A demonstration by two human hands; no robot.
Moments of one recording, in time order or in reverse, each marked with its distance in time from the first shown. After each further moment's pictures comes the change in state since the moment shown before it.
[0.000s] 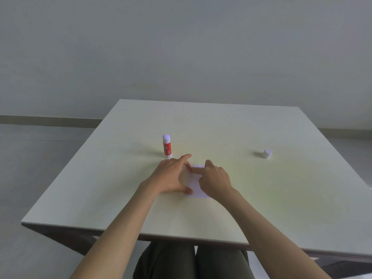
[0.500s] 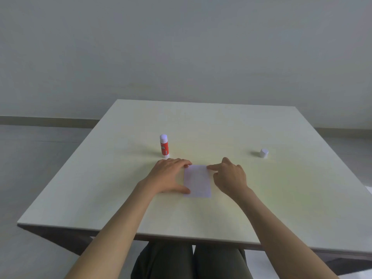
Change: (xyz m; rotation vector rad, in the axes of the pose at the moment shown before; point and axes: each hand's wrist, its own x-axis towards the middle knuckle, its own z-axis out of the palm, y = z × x) left_hand -0.002 -0.002 0.001 0.088 0.044 0.050; right_hand -0.007 0.037 -0.014 0.004 0.095 0.177
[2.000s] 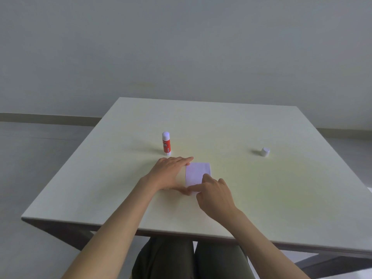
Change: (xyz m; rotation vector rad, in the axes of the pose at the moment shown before) left_hand -0.004 0.004 -0.002 0.013 -0.076 -0.033; right_hand -0.059 -0.039 0.015 0.022 -0.039 -0.250
